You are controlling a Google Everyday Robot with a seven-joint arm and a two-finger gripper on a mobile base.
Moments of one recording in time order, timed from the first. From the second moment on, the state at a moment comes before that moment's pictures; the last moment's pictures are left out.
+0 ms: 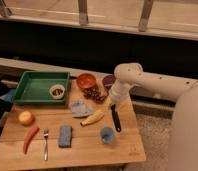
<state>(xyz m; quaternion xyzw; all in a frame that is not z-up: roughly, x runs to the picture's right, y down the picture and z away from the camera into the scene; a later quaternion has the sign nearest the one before) 0.108 0.097 0.803 -0.34 0.17 0.68 0.63</state>
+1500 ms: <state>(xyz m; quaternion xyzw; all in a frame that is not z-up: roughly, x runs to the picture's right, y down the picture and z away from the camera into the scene) 0.118 0.126 0.837 -0.37 0.17 0.69 0.60</state>
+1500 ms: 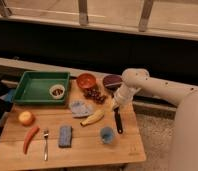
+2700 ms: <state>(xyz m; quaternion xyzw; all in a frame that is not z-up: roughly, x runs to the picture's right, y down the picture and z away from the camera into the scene) 0.108 0.152 0.859 -0.40 0.20 0.68 0.58</state>
